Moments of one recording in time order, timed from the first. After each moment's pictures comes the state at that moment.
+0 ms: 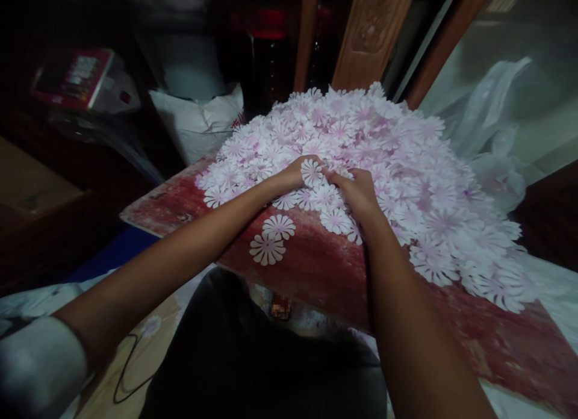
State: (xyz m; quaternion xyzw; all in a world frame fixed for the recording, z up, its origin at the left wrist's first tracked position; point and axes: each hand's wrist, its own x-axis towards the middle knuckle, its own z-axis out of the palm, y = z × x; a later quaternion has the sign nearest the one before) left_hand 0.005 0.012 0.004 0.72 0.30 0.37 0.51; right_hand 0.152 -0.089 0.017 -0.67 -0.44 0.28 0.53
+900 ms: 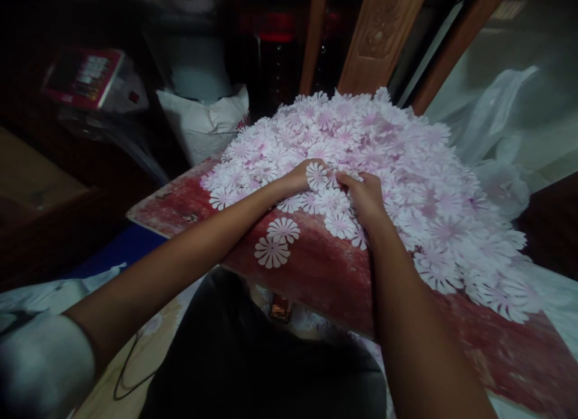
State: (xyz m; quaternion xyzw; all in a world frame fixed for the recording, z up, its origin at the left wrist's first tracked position) left_hand 0.007 0.020 -0.003 0.72 0.30 0.37 0.51; right_hand 0.161 -0.081 0.011 -0.63 -0.44 0.29 0.58
